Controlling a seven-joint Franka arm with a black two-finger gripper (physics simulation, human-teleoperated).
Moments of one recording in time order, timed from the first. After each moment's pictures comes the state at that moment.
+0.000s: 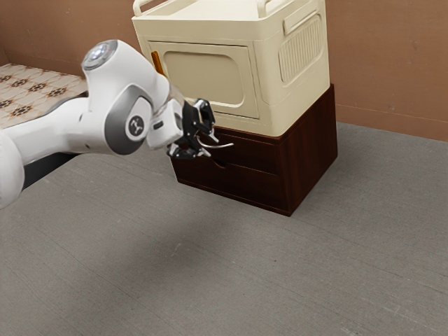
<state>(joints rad) 0.15 0.14 0.00 -1.70 -0.11 2.40 1.84</state>
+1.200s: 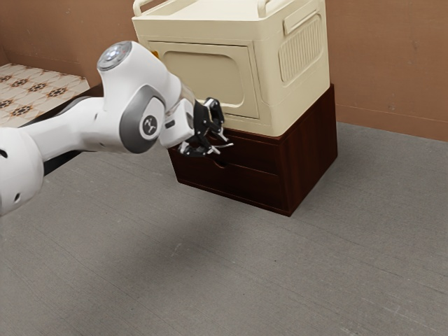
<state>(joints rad) 0.16 0.22 -0.01 -1.62 -0.10 2.41 1.85</state>
